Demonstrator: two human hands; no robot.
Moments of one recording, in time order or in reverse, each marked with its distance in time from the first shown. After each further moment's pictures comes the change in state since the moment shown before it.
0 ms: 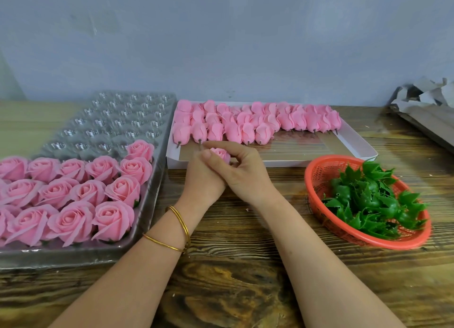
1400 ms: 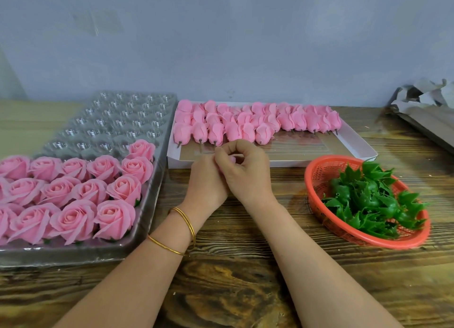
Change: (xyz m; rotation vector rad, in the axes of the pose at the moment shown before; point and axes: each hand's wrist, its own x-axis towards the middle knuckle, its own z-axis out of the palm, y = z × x) left_hand -0.010 0.006 -0.006 0.195 -0.085 0.013; right_hand 0.000 0.006 0.008 -0.215 0.274 -0.084
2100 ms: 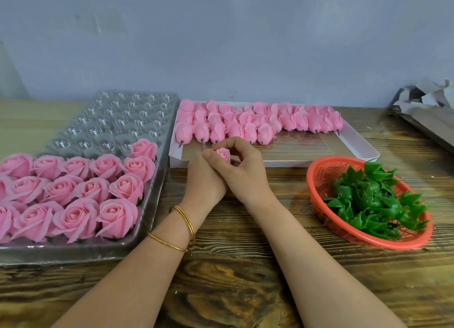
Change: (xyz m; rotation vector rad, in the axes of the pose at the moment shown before) left_hand 0.007 0.000 -0.002 -0.032 0.059 -0.077; right_hand -0.001 0.000 0.002 0.224 -0.121 0.108
